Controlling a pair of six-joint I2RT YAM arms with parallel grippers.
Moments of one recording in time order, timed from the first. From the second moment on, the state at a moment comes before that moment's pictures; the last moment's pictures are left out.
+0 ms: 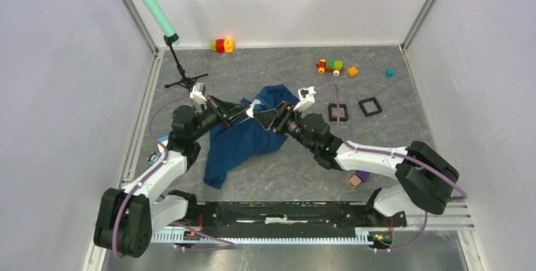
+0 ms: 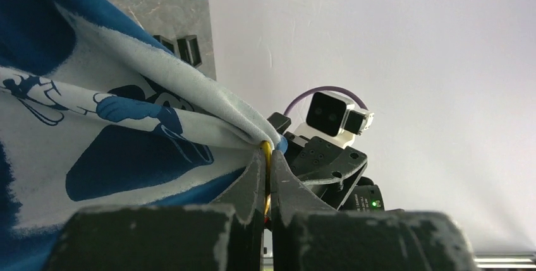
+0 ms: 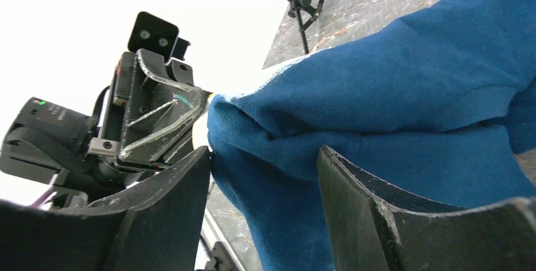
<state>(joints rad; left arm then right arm) -0.25 1.06 0.45 0.60 0.57 -1.39 0.92 1.44 0.67 0.73 0.17 0.89</state>
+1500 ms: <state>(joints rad) -0.24 1.10 0.41 0.80 0.63 -1.39 0.90 1.49 0.68 0.83 0.11 1.30</state>
